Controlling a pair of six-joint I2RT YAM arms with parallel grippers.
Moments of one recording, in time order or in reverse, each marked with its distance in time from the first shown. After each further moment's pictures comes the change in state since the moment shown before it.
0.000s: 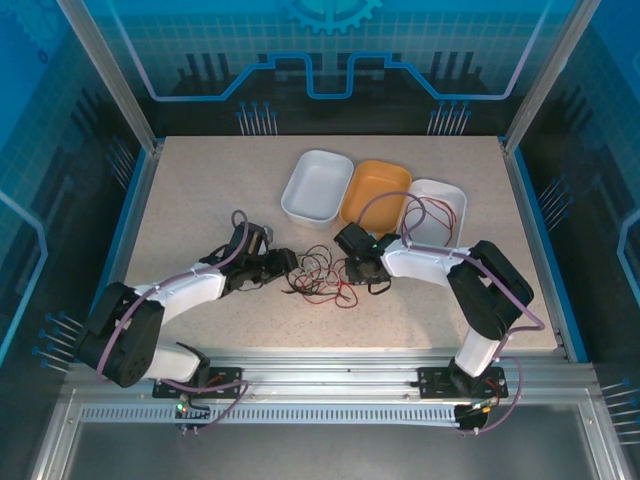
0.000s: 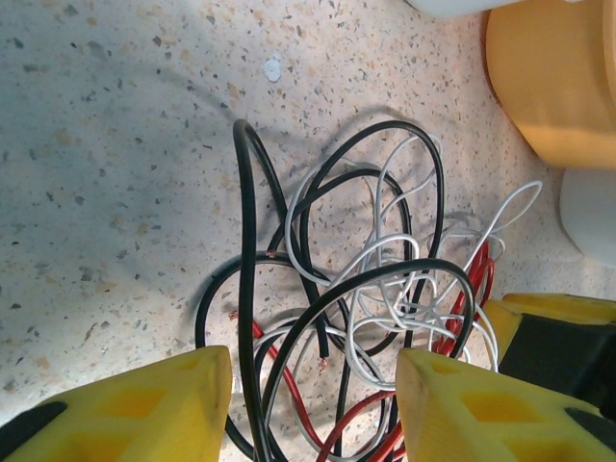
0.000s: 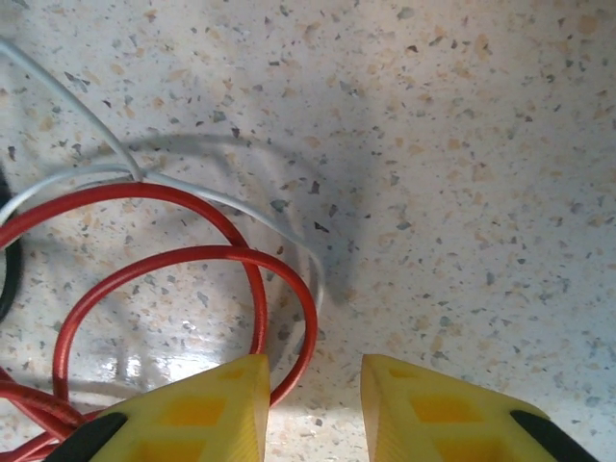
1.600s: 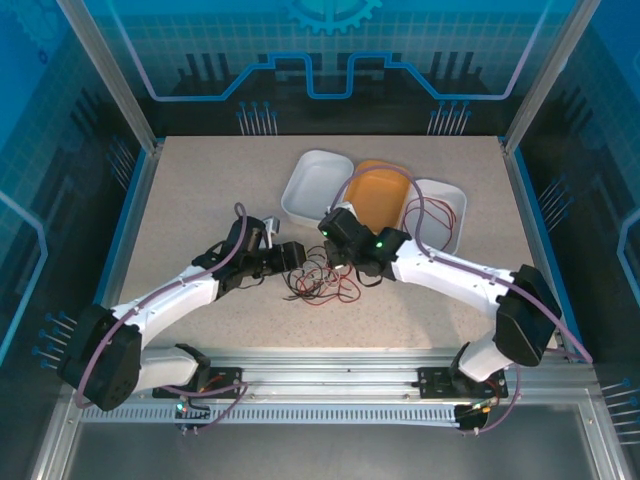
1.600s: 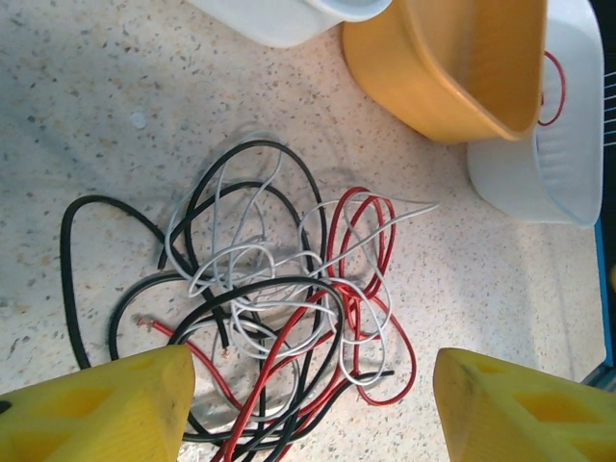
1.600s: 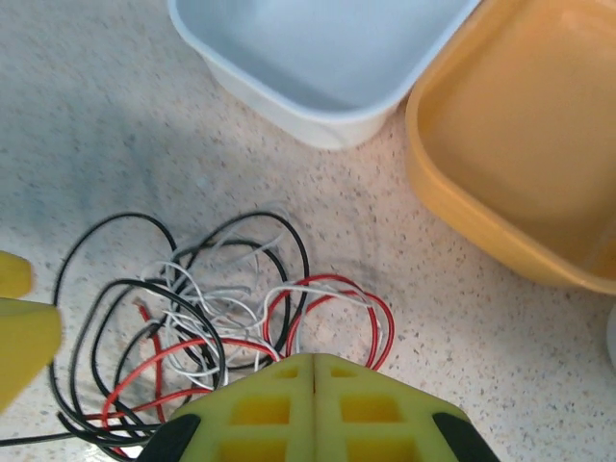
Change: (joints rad) left arm -0.059 -0.132 0.068 -0.078 -0.009 0.108; right arm 0.159 -0.214 0.182 -0.034 0.187 -0.202
